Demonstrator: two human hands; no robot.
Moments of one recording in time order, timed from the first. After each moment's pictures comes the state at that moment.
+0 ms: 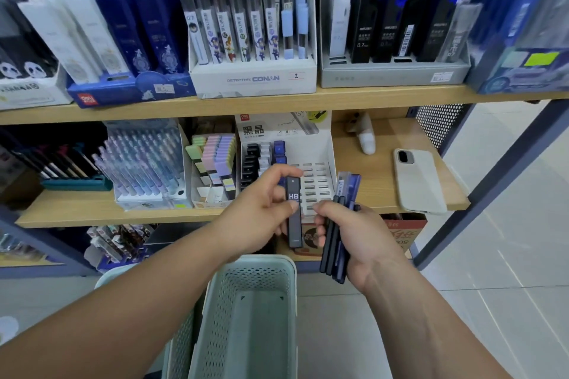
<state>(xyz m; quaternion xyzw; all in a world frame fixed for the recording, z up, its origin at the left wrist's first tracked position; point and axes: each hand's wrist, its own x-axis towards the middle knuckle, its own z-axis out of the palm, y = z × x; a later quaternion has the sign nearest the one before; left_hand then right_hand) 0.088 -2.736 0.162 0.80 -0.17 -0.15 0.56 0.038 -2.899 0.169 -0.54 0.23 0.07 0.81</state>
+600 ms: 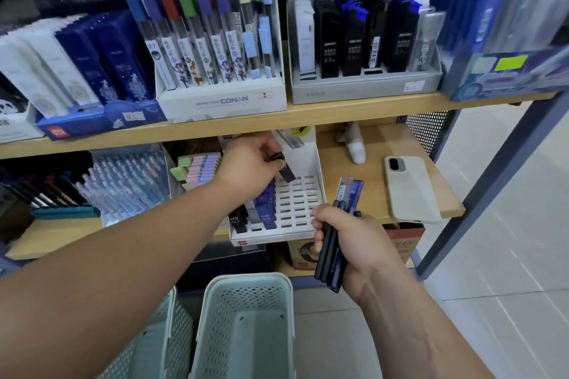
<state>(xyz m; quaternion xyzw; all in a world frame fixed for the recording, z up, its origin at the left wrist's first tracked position) 0.186 -2.767 0.179 0.91 -0.11 0.09 0.39 0.046 -2.917 0.174 -0.46 0.24 0.07 0.85</state>
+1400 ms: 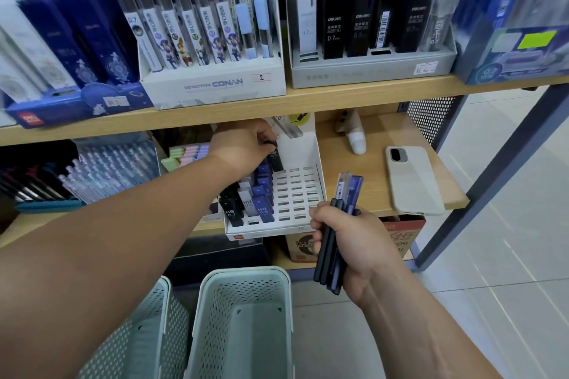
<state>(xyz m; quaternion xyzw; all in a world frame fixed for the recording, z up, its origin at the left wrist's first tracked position) 0.221 -2.761 0.179 0.97 -0.11 0.05 0.21 0.047 -2.913 0.163 -0.49 0.24 0.06 0.84</state>
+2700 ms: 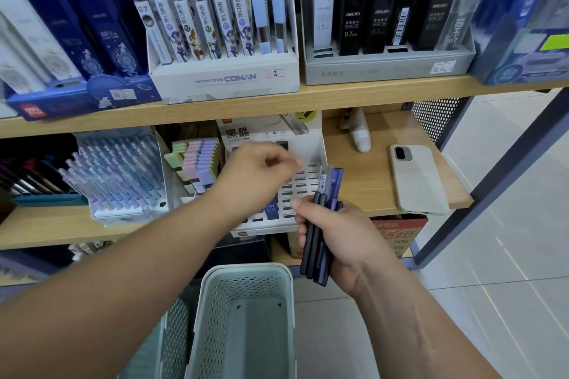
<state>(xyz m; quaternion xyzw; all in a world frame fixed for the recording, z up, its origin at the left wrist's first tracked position) 0.141 -2.765 0.186 0.86 -0.13 -0.03 0.50 0.058 -2.896 0.163 -0.50 0.19 0.10 0.84</state>
